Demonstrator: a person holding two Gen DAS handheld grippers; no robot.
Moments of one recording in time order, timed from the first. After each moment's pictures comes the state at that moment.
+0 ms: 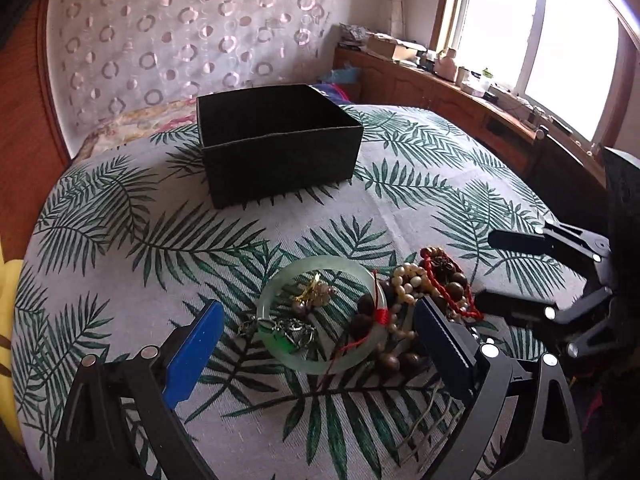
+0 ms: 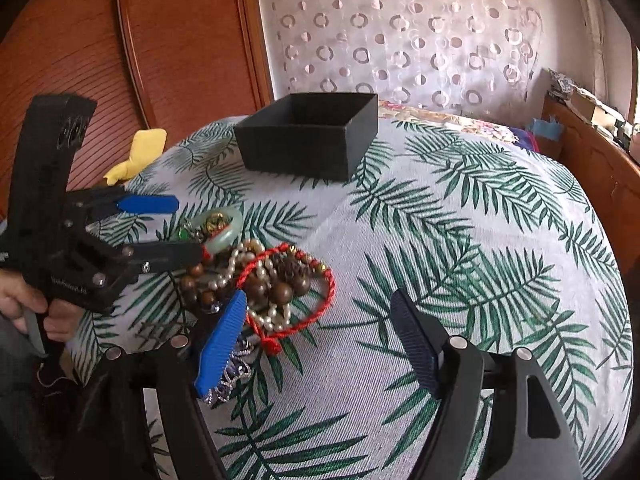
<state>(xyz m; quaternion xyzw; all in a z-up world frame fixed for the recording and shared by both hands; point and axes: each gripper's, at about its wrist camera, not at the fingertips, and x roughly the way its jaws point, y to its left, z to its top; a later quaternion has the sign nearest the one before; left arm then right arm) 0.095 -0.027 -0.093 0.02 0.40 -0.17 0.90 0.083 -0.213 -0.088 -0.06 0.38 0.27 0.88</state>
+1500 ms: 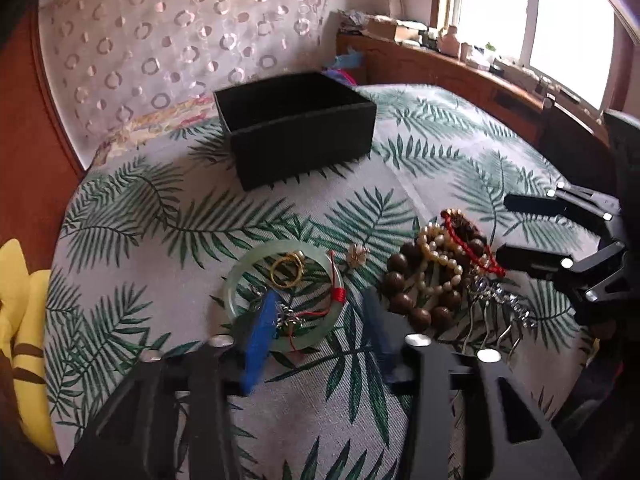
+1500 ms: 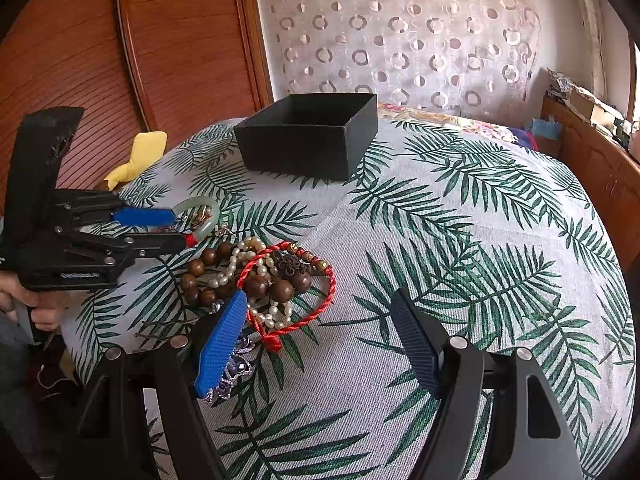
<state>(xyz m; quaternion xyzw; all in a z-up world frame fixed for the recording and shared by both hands) 0.076 -0.011 -0.088 0.07 0.41 -0.15 0.90 0.082 -0.215 -0.089 -0.05 0.38 0.27 0.88</state>
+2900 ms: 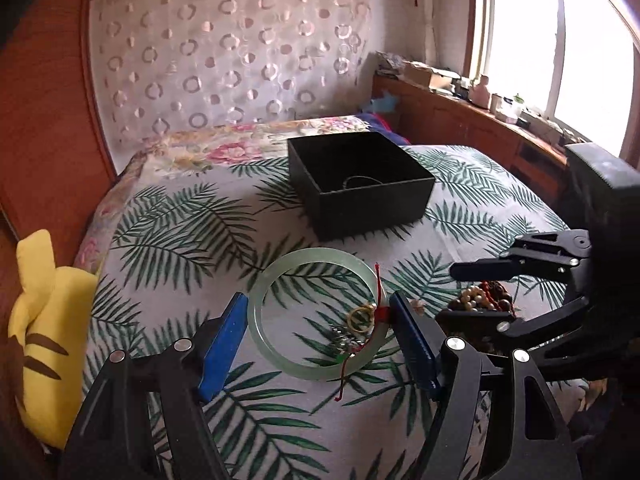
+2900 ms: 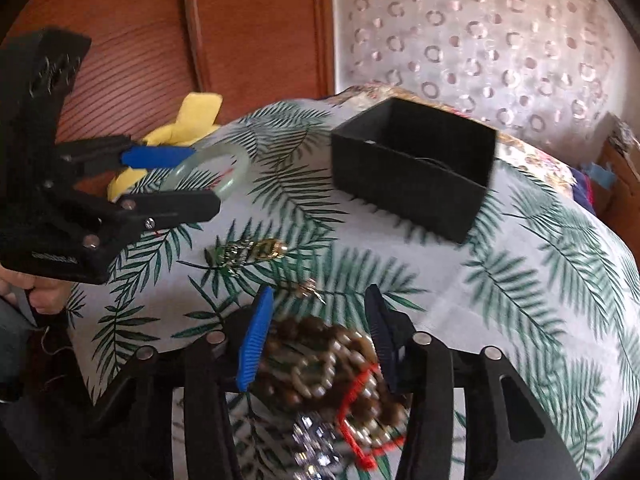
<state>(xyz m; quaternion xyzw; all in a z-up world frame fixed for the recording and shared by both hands) 0.081 0.039 -0.054 0.03 0.36 -0.10 0.93 0.113 -0.106 -0.080 -0.15 0.40 0.36 0.83</state>
